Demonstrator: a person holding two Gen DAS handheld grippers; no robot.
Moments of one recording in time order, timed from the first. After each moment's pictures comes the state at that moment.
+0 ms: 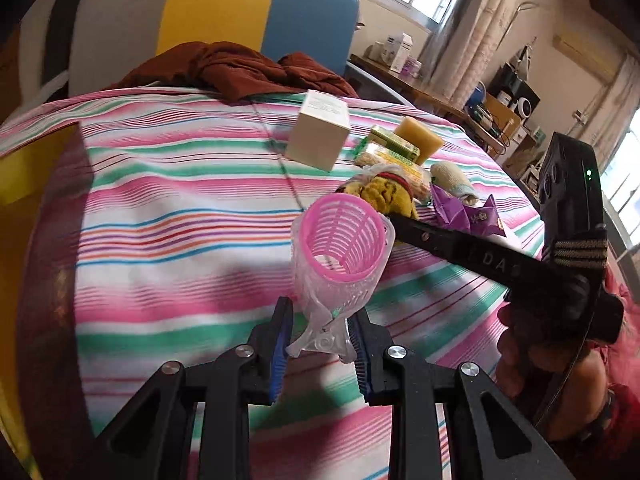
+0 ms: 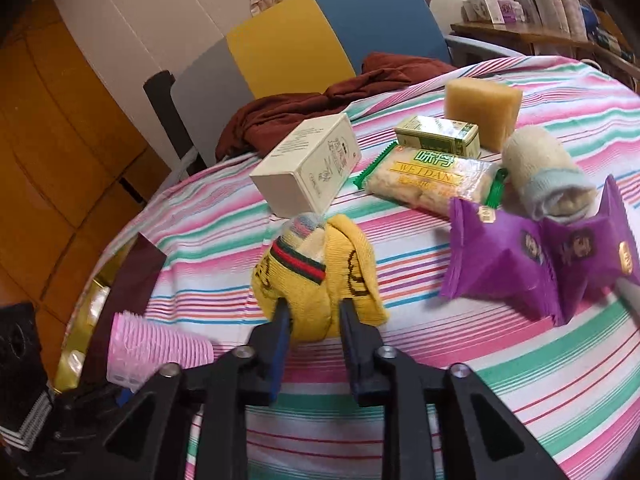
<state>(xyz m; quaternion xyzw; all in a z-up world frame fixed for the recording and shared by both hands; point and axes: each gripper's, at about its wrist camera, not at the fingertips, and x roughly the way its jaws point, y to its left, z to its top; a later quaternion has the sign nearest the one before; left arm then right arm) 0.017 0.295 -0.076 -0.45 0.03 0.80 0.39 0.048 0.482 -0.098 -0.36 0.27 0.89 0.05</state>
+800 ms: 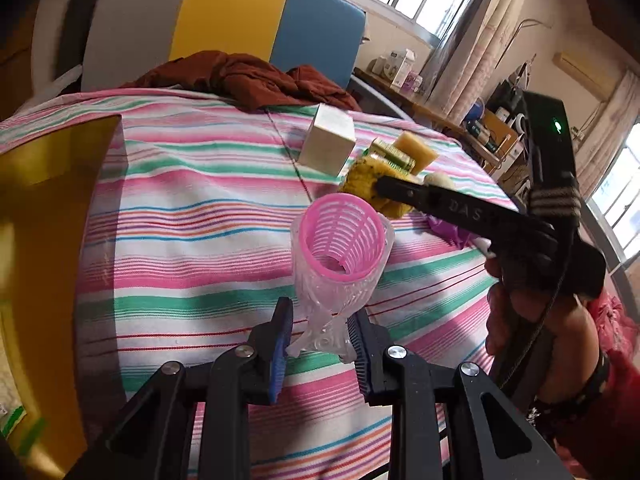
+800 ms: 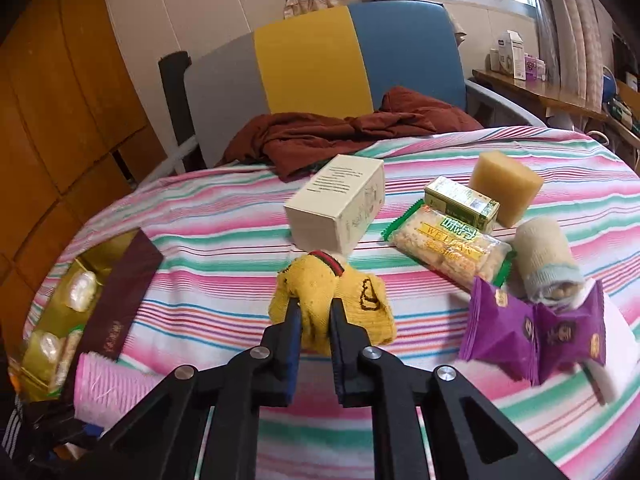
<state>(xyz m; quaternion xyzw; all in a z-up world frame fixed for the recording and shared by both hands) 0.028 0.262 -0.061 -0.44 0.00 0.81 0.40 0.033 0.457 -0.065 -0.35 0.16 0.92 0.07</state>
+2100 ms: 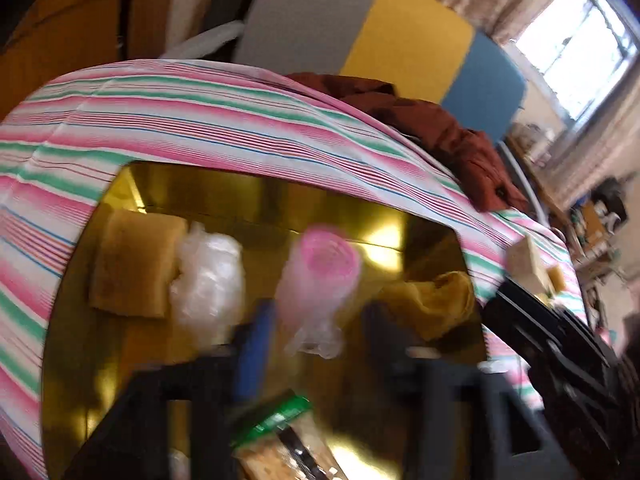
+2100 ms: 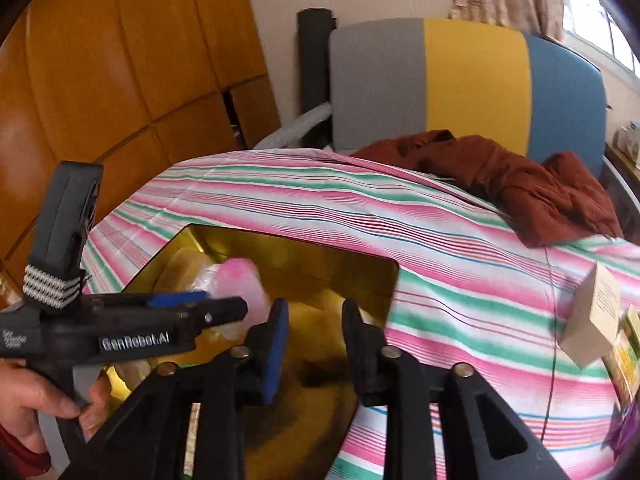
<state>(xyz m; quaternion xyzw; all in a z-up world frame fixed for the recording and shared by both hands) -0.154 0.083 -0.046 -0.50 -0.09 0.84 0.19 -0.083 0.244 -0.020 -0.37 0.06 0.92 -0.09</state>
